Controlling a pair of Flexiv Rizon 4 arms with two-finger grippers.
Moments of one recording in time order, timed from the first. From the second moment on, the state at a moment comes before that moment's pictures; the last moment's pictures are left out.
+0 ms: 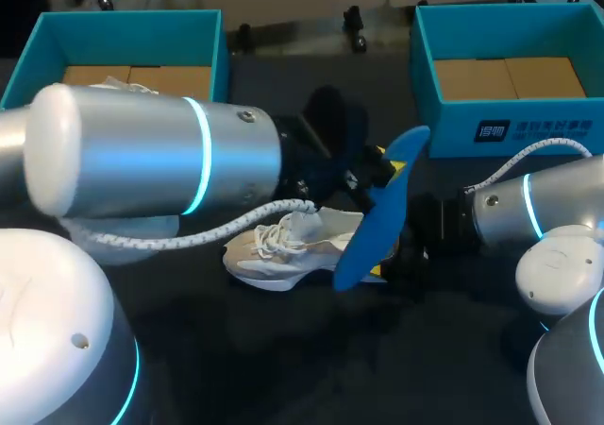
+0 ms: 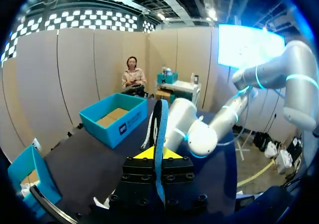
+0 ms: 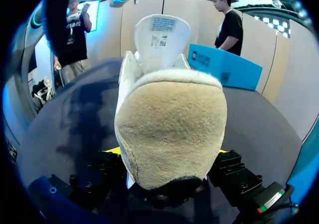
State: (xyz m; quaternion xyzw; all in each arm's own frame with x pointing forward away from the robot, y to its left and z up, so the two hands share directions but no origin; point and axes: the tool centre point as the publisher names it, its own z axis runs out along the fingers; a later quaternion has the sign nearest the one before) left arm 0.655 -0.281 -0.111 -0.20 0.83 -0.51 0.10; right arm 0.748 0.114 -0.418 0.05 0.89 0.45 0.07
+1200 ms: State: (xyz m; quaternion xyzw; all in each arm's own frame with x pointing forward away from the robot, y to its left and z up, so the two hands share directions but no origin) left arm 0.635 -0.272 -0.053 -0.25 0.76 -0.60 0.04; right arm 0.748 0.114 -0.418 0.05 0.89 0.45 0.07
